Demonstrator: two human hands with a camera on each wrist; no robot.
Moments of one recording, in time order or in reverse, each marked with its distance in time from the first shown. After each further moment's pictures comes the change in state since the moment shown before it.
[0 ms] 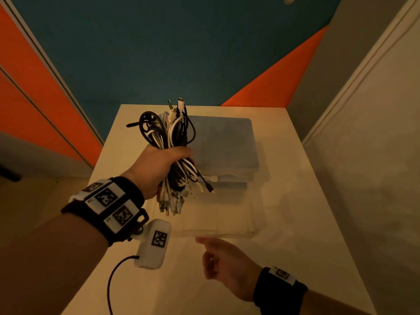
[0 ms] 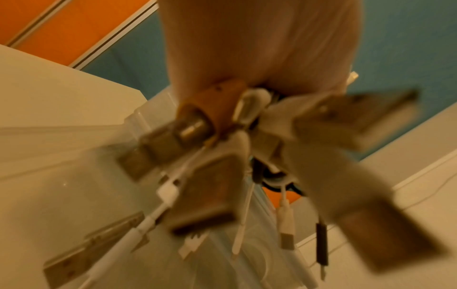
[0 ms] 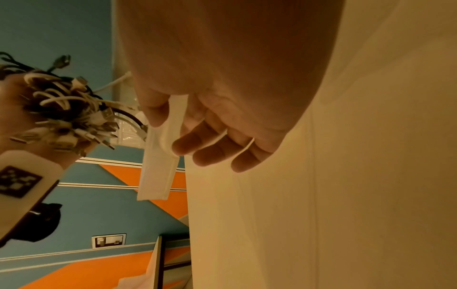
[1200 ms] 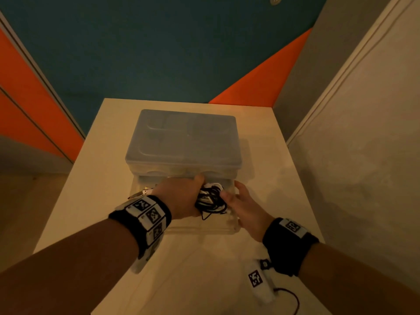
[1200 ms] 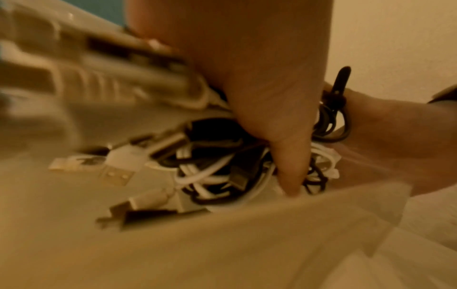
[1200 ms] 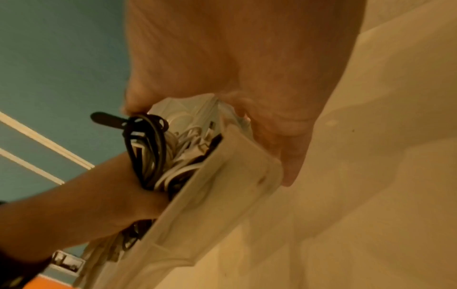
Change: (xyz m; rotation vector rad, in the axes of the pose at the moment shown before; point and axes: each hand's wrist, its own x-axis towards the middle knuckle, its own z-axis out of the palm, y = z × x) left_hand 0.017 -0.080 0.046 1.547 -0.441 0.299; right_hand -0.014 -0.101 -0.045 -0.343 0.202 -0.307
